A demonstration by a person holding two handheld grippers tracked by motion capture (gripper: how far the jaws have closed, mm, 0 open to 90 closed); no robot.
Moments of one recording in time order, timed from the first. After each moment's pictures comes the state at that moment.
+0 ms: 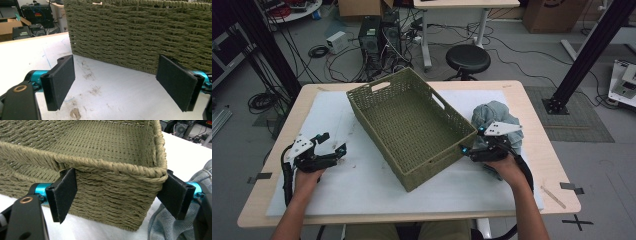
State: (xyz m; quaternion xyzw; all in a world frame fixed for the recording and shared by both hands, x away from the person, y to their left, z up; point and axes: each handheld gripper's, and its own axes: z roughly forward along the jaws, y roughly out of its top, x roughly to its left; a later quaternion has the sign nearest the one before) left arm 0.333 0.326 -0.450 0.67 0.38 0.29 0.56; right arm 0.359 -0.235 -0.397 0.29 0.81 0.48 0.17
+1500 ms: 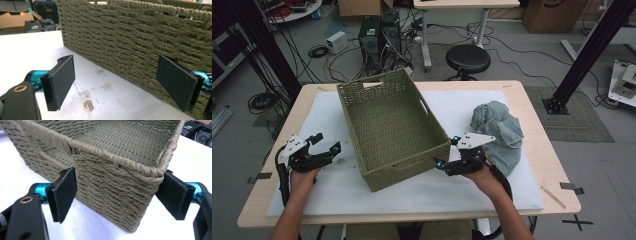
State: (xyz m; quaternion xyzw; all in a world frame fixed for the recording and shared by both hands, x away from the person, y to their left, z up) left arm 0.329 0.338 -0.447 0.65 0.43 0.30 0.55; right arm 0.327 -0.164 -0.397 0.24 0.83 0.48 0.16
